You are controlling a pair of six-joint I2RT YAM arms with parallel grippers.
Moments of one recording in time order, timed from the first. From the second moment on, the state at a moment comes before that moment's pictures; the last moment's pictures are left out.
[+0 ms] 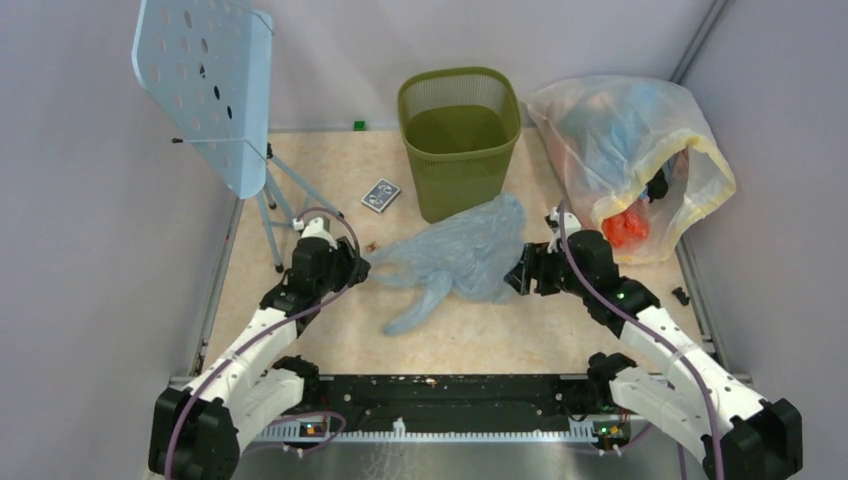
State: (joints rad) left arm -0.29 0.91 0.44 -0.16 -0.01 -0.61; right arm 0.46 0.80 0.58 -0.37 -0.18 0.40
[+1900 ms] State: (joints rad) left arm -0.68 1.07 0.53 -0.16 -0.02 -0.30; right arm 0.44 0.81 0.60 -0.30 0.18 0.46
